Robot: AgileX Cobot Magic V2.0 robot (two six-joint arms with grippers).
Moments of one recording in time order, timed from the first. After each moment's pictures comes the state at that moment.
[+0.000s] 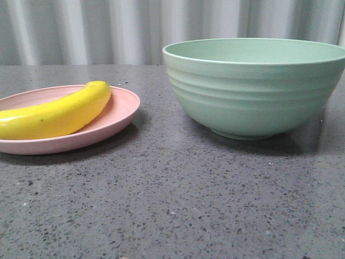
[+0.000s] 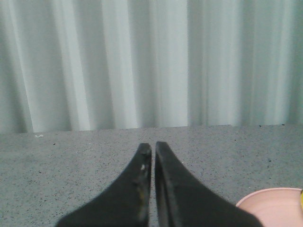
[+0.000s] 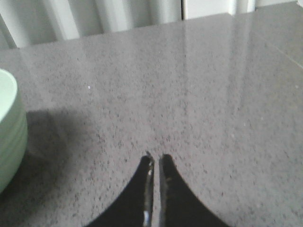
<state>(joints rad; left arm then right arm) -0.03 0.38 -0.32 -0.11 -0.06 0.10 -0.22 0.33 -0.28 0.02 0.29 0.07</state>
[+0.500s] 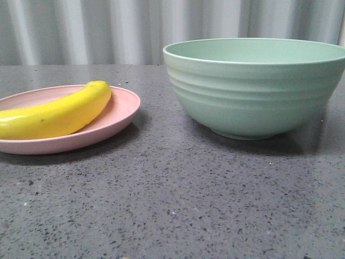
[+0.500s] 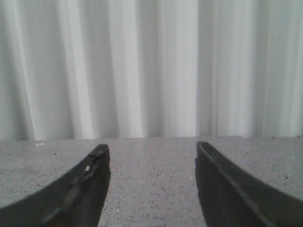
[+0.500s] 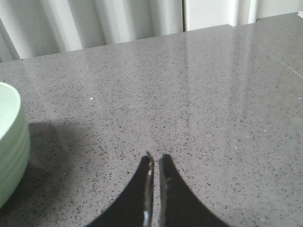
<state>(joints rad) -0.03 0.60 -0.33 -0.09 -0.28 0.07 -0.22 0.35 -0.29 0.02 0.25 0.07</state>
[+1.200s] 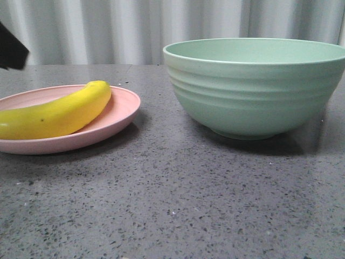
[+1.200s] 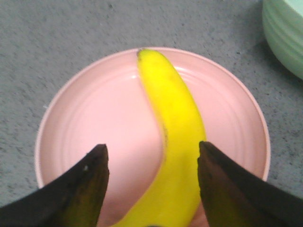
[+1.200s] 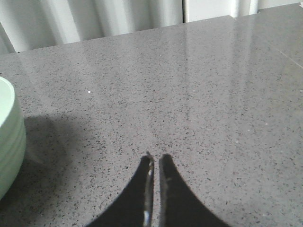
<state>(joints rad) -0.49 1.05 -0.72 -0.12 0.40 0.07 -0.22 0.38 -0.29 0.02 0.25 0.07</state>
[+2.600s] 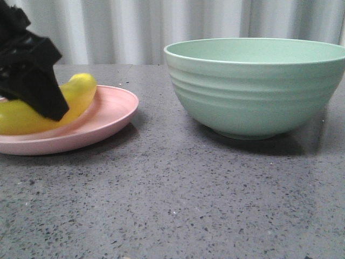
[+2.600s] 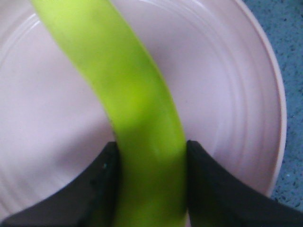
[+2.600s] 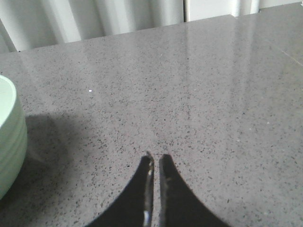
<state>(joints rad) -0.50 1.39 -0.98 -0.18 0.72 0.17 -0.21 0.38 -0.29 0.03 0.26 0.07</state>
